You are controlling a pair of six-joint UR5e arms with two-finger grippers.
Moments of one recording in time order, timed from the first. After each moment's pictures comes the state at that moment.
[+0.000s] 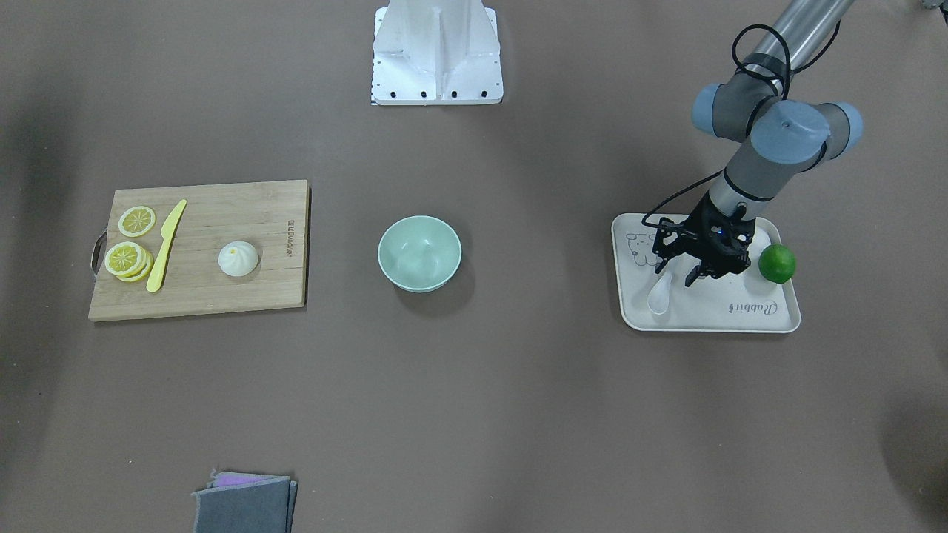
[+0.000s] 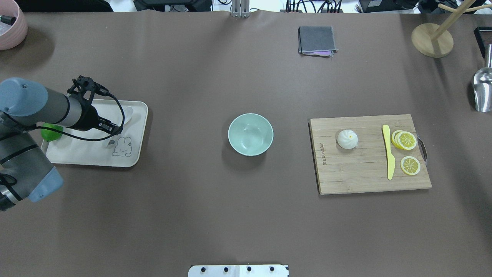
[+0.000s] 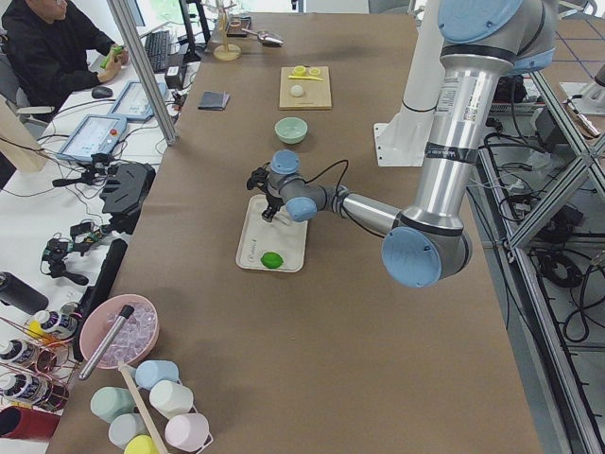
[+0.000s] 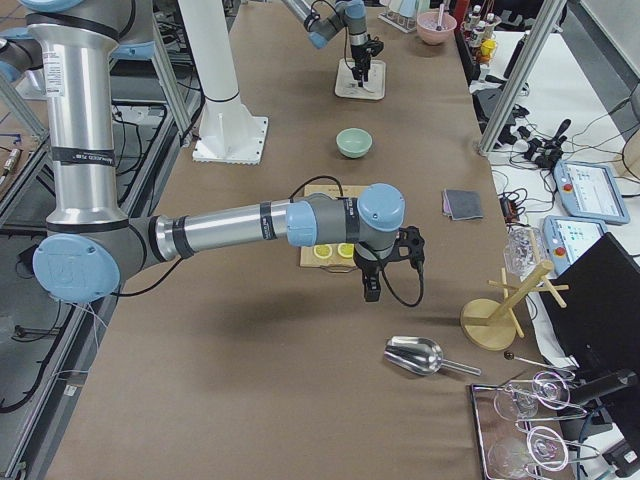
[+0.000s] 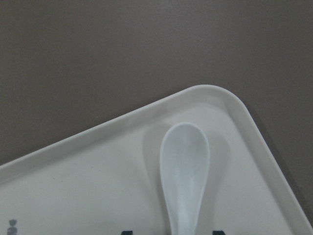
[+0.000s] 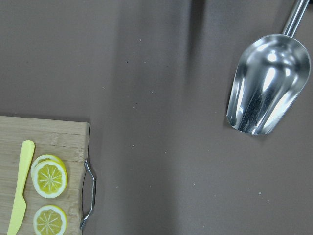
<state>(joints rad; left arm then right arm) -0.78 -1.78 -1.57 -2.26 -1.98 -0.62 1.51 -1.57 1.77 -1.66 2.44 0.01</state>
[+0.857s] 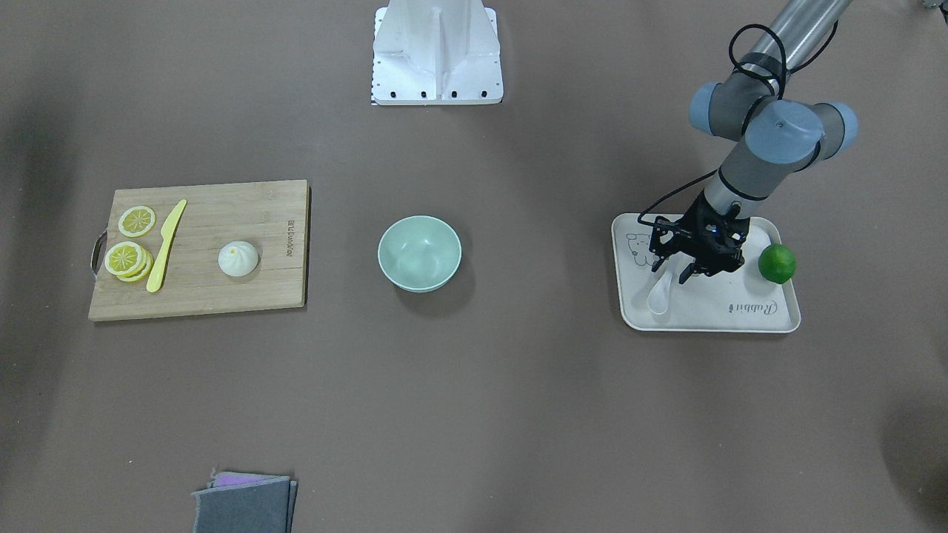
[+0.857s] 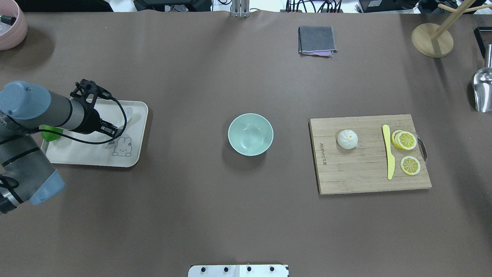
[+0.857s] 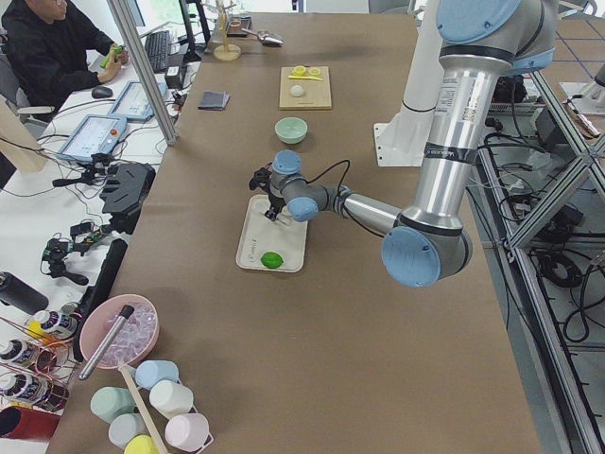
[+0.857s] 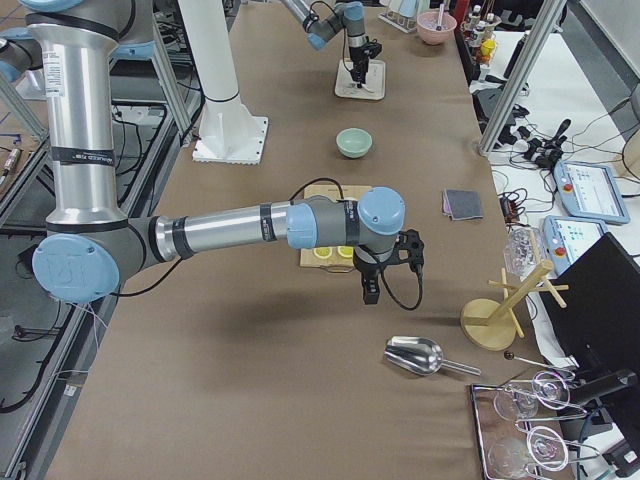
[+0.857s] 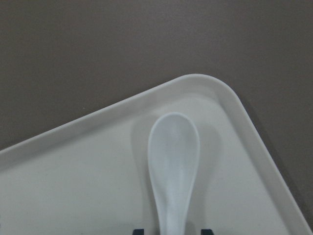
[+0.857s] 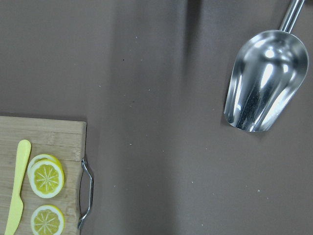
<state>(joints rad) -0.77 -1.78 -1.57 -2.27 -1.98 -0.62 1.51 -1.57 1.76 -1.66 2.44 0.01</state>
